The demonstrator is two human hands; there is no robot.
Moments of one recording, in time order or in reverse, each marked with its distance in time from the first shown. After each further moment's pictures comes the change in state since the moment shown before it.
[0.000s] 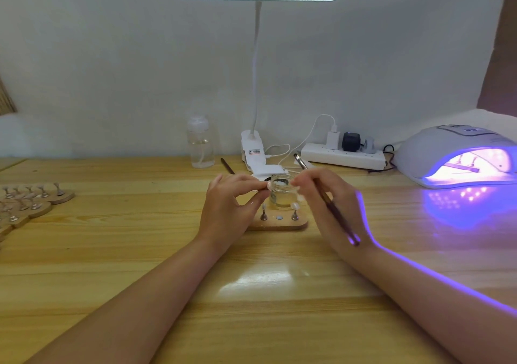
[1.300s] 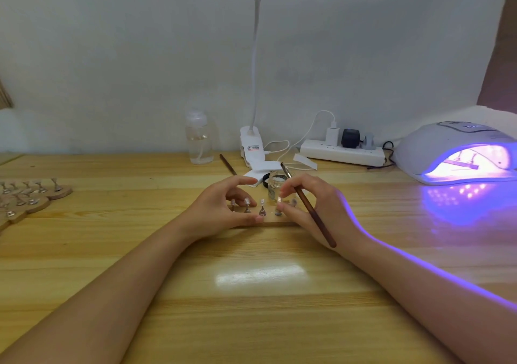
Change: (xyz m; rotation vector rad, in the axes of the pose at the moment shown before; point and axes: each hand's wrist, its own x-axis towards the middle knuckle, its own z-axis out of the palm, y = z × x) left_hand 0.006 -0.015 -0.027 -0.210 -0.497 -0.335; right_hand 0.001 0.015 0.003 -0.174 -0.254 -0.008
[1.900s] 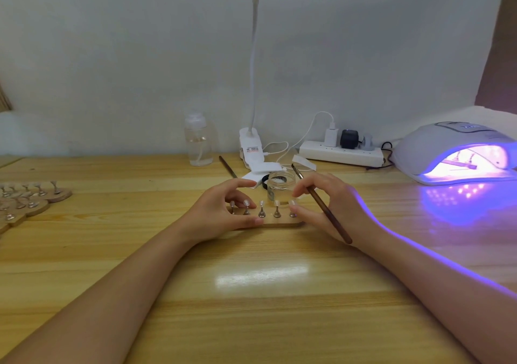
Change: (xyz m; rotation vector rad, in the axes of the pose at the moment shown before) left_hand -0.001 -0.003 -0.001 0.048 0.001 -0.009; right_hand 0.001 0.010 -0.020 -0.110 -0.021 -0.015
